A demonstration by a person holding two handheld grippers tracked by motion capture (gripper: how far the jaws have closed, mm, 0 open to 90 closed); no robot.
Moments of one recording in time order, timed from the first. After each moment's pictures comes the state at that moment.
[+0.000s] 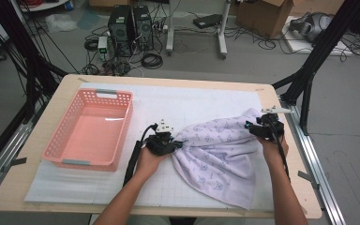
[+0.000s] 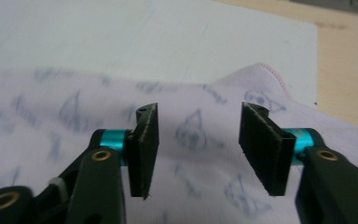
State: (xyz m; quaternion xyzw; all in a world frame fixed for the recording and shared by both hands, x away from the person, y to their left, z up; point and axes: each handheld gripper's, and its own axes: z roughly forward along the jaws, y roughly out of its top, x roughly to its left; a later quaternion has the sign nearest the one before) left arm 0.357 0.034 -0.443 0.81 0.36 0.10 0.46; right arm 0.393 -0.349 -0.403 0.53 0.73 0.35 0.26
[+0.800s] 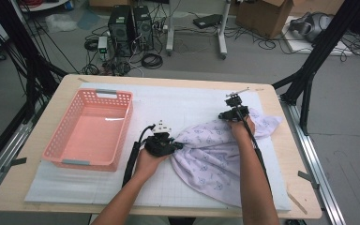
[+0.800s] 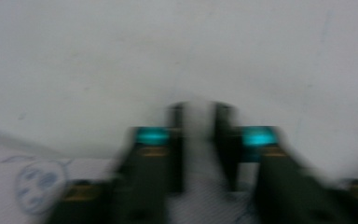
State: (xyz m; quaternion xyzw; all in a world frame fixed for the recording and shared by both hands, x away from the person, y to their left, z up) left arm 0.353 0.040 -0.442 0.80 0.35 0.07 0.49; right arm 0.488 -0.267 -0.428 0.53 0.79 0.26 0.16
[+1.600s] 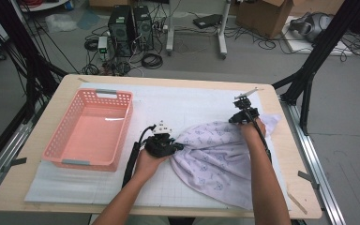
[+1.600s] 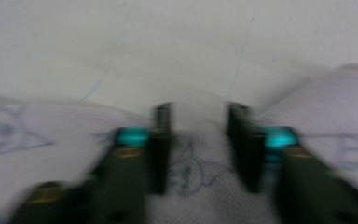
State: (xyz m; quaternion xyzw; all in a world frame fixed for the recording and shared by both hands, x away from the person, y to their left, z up) left arm 0.348 0.037 -0.438 0.80 0.34 0.07 0.49; right arm 0.474 -0.291 -0.416 0.56 0.79 0.19 0.13
